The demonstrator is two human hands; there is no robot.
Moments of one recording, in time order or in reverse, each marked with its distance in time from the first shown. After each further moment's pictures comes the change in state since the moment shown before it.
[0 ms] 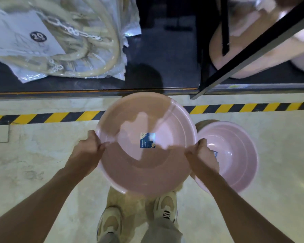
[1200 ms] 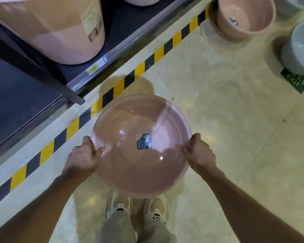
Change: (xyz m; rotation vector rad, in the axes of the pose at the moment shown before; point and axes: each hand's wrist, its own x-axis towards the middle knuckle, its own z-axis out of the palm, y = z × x) left_hand -0.012 0.278 0.190 0.401 -0.253 0.454; right_hand -0.021 0.292 -0.084 0.239 0.138 0.475
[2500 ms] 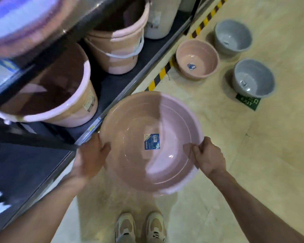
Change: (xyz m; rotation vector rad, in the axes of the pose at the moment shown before) left_hand -0.017 0.178 -0.153 0.026 0.211 0.347; right_hand -0.037 -0.021 -0.211 0.184 0.225 0.074
